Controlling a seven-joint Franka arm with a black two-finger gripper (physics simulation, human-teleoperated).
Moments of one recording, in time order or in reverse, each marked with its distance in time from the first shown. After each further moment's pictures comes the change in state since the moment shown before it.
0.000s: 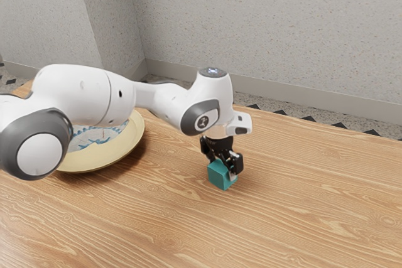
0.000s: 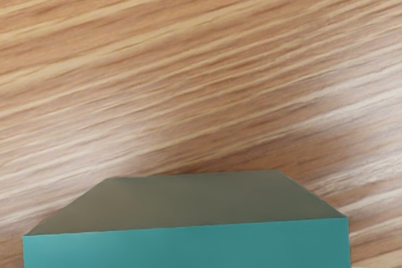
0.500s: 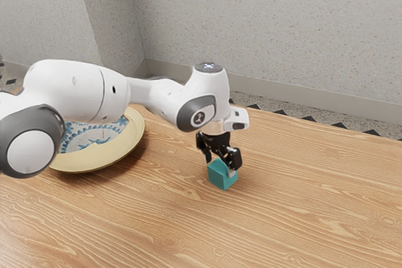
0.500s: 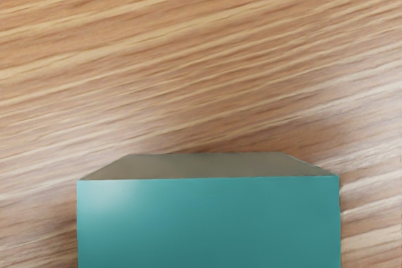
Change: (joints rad) arm 0.005 -0.047 0.000 -0.037 -0.003 0.000 -0.031
